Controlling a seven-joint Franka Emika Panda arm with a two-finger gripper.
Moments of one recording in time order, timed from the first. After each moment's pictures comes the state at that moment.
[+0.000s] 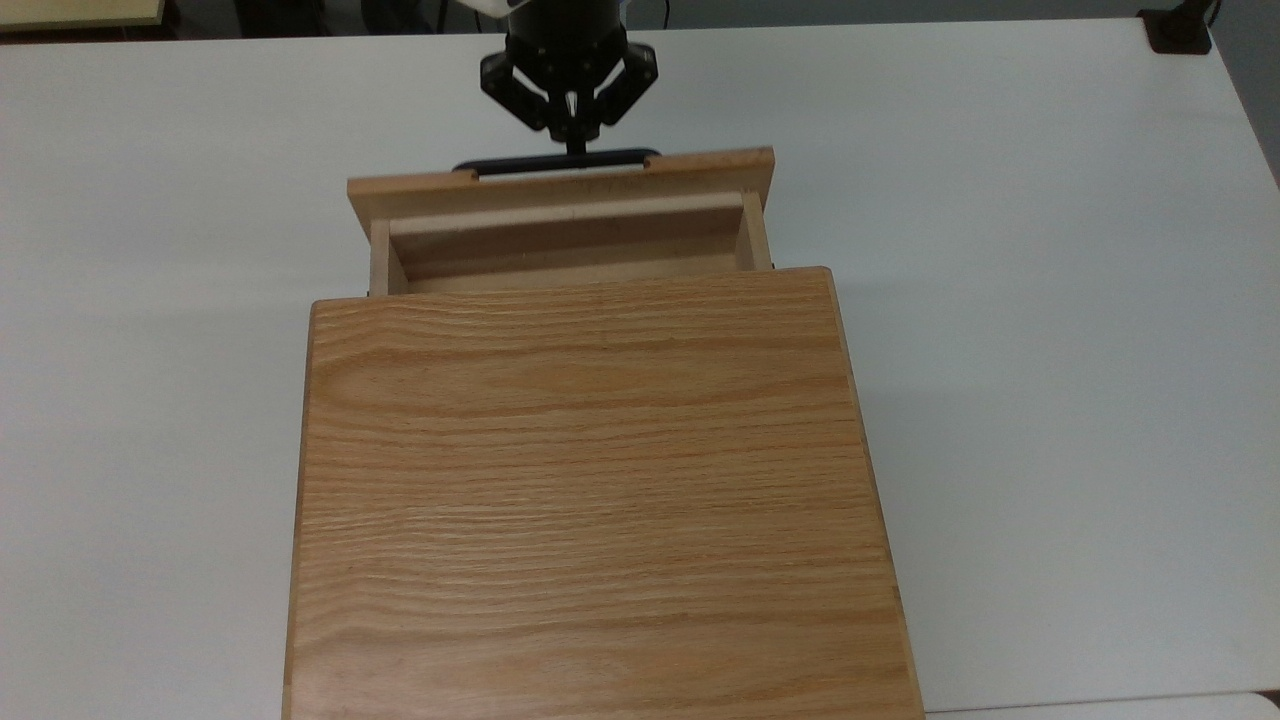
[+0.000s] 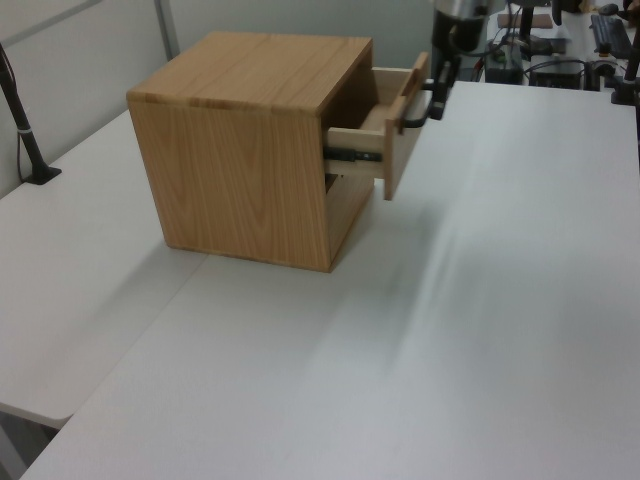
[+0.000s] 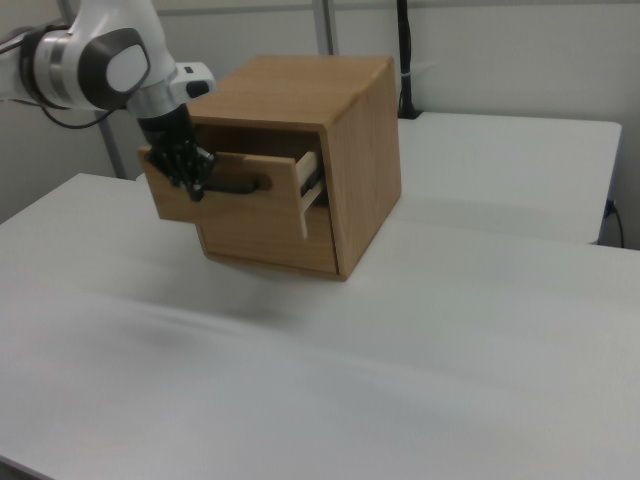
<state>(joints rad) 0.19 0.03 -0.09 -1.74 0.01 1.96 -0.01</state>
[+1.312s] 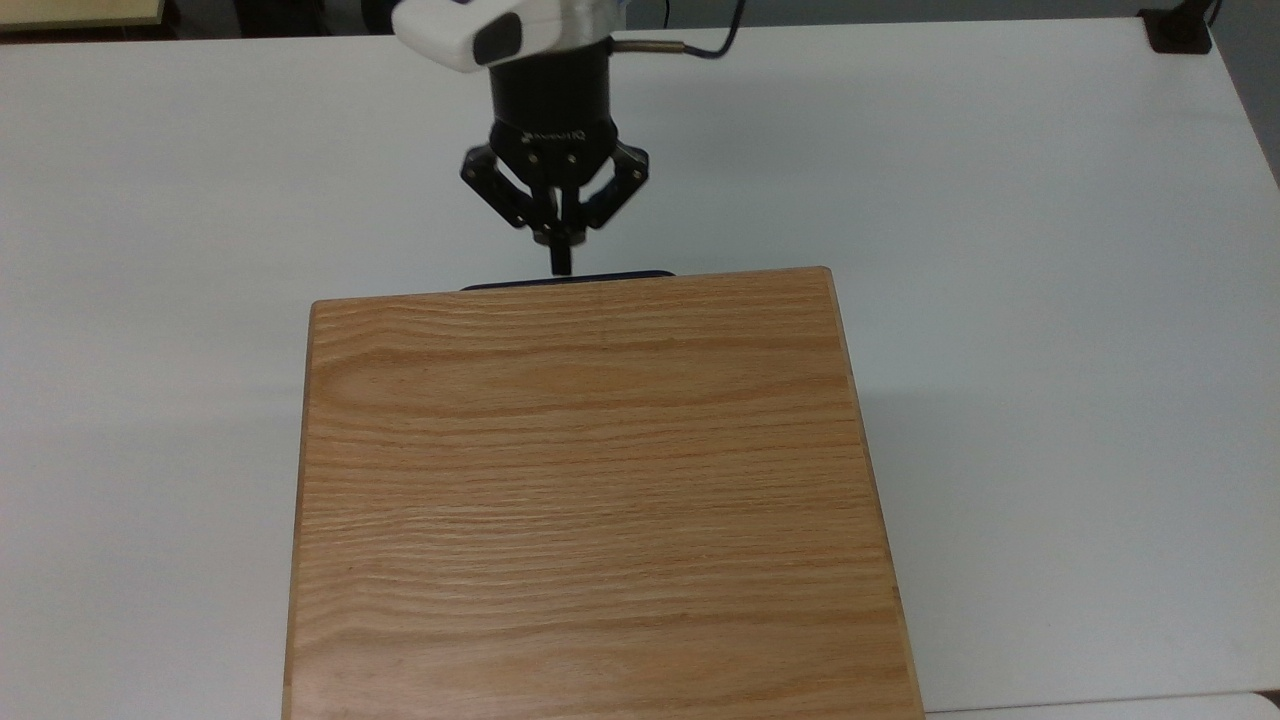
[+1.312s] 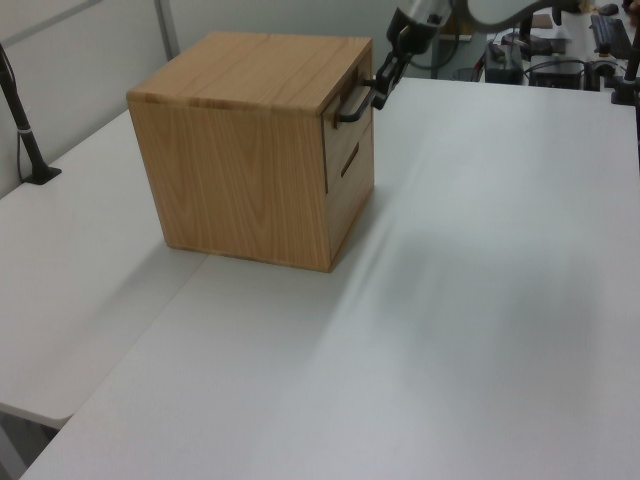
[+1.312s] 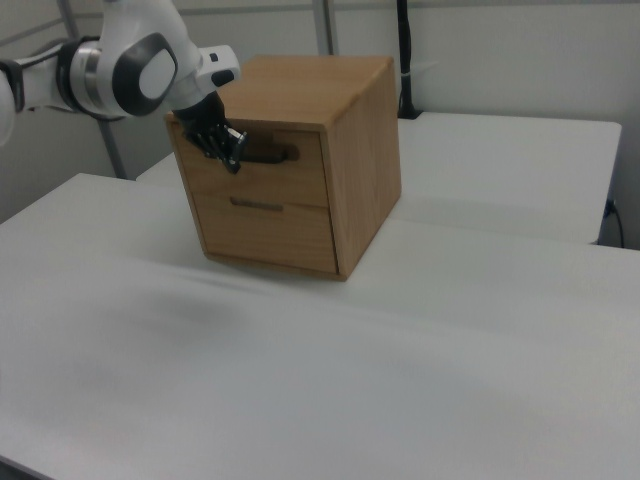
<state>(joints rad) 0.17 0.16 -0.09 -1.65 -0.01 2.20 0.09</state>
